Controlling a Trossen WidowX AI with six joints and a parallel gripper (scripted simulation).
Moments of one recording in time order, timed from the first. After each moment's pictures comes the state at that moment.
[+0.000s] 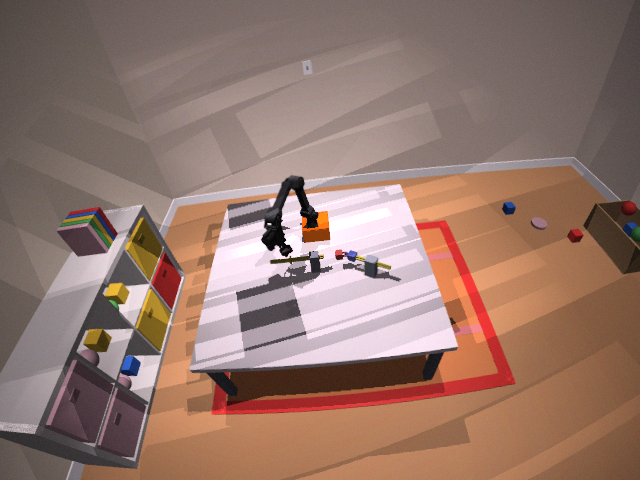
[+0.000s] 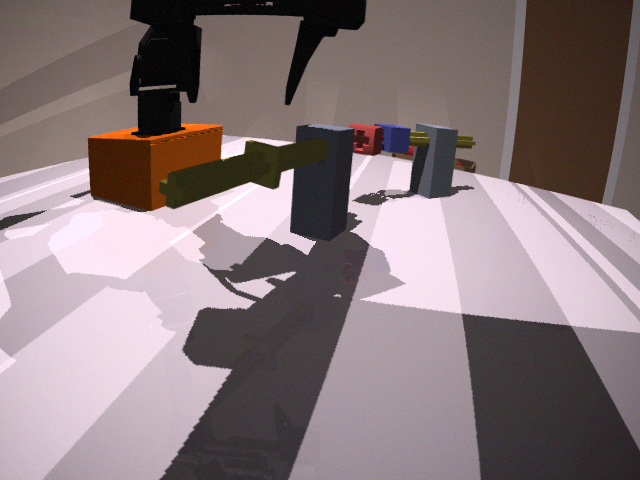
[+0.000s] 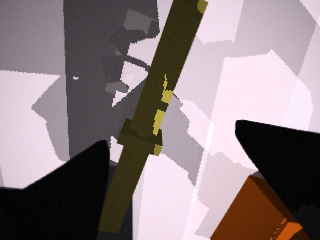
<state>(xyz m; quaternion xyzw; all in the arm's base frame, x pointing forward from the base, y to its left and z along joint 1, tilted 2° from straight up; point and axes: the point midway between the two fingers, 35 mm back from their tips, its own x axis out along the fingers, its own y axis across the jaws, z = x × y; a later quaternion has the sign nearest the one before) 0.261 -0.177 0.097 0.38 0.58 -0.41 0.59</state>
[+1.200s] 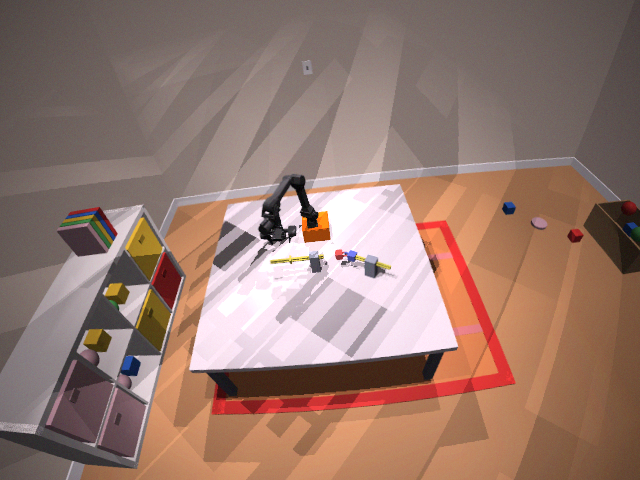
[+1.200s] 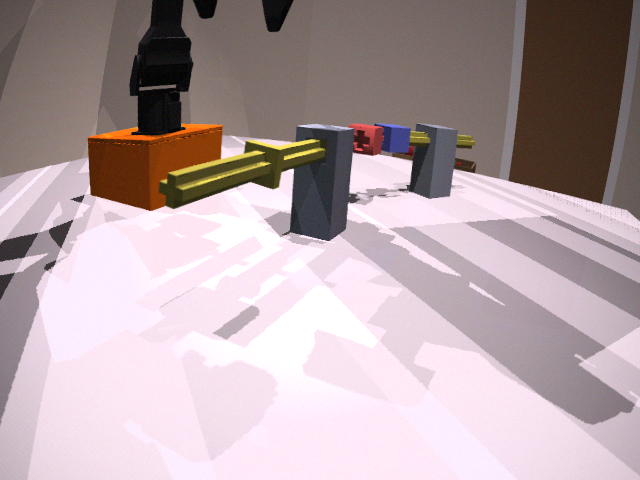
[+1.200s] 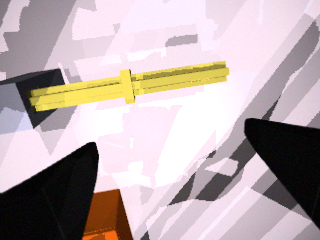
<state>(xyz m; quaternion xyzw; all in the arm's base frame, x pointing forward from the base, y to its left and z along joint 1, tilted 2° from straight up) 0.258 -0.173 0.165 0.02 0.71 -0.05 0.71</state>
